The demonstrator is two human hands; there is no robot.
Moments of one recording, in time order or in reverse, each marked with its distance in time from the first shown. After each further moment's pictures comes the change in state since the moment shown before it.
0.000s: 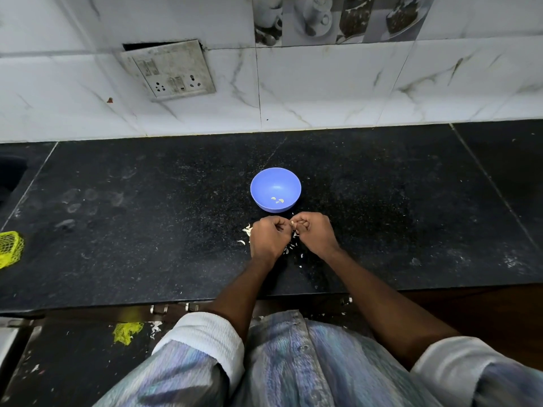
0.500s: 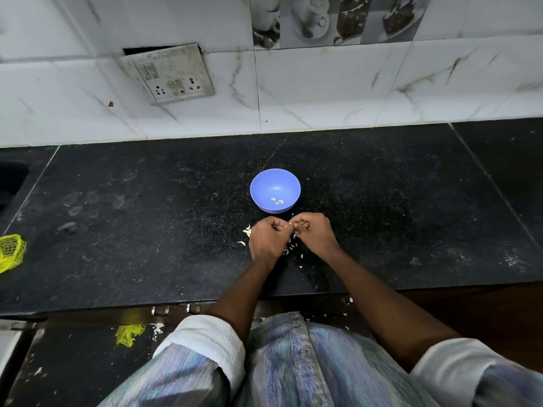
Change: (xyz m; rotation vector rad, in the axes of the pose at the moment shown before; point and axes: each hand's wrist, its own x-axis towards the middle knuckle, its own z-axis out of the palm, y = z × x) left_hand -0.004 0.007 -0.003 -0.083 -0.002 -0.138; right_hand -0.004 -0.006 -0.003 0.135 -0.024 0.043
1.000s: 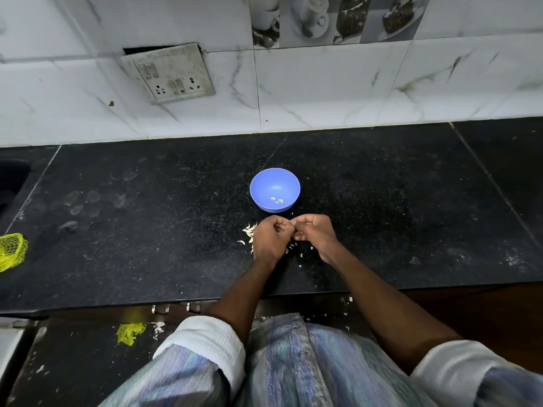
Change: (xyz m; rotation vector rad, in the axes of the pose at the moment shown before) left_hand -0.004 -0.003 0.006 -0.092 -0.043 0.081; right_hand -0.004 -0.002 -0.002 0.476 -0.049 0.281
